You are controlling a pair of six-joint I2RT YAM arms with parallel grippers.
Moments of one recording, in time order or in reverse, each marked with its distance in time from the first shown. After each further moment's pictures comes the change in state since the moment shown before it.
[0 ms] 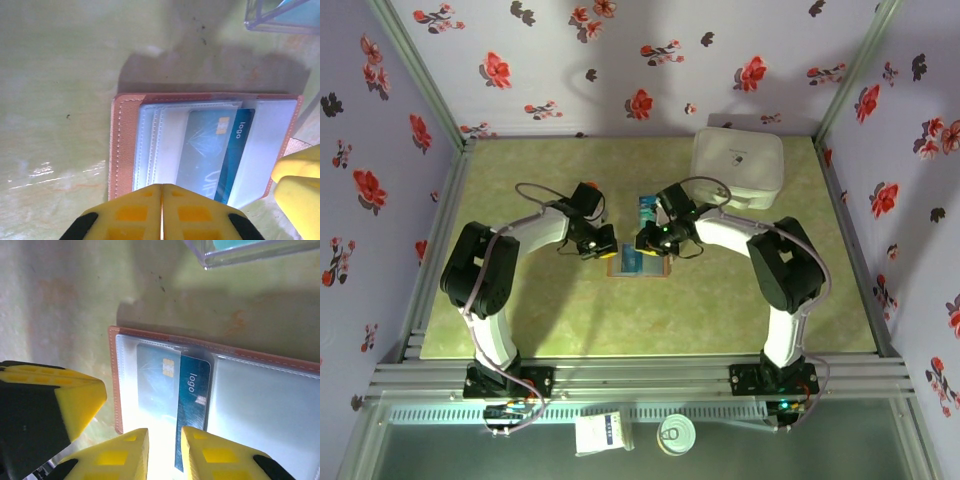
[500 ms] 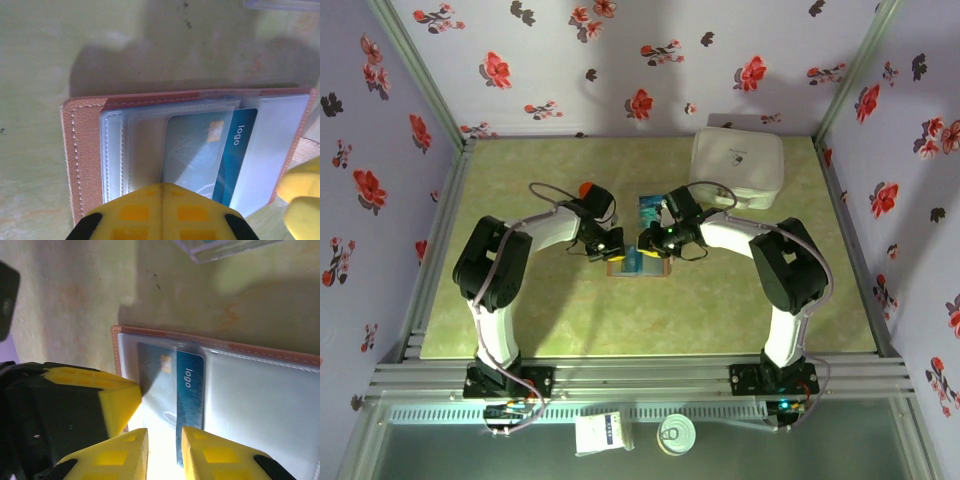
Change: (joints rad) left arm -0.043 0.079 0.047 -0.004 0.003 0.002; right arm -0.020 -0.008 -0.065 0.093 -0.063 0.055
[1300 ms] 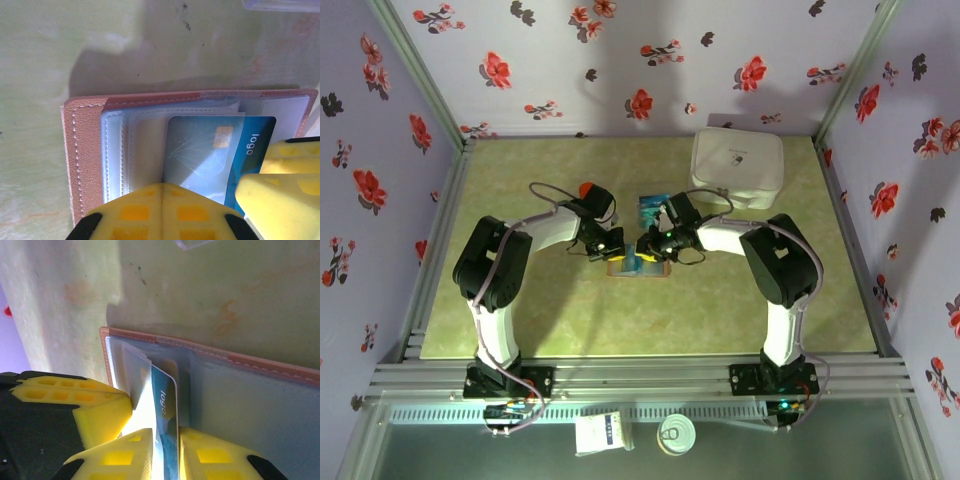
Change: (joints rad) left arm 0.000 0.000 -0.002 0.005 -0.002 0.002; right arm 0.000 0.061 -0.050 0.140 -0.066 0.064
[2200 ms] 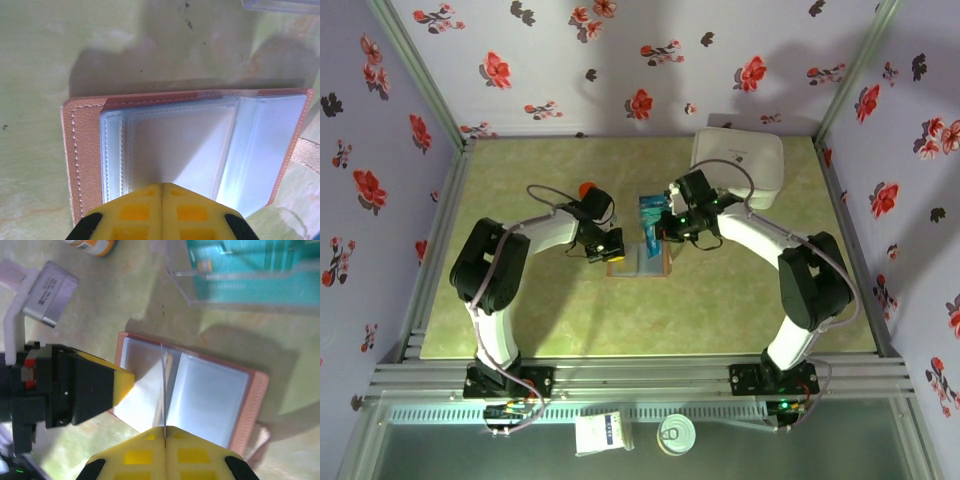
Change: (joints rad) left arm 0.000 -0.030 -0.036 0.038 -0.002 -0.021; right arm -0.048 -0.225 0.152 -0.417 0.210 -0.437
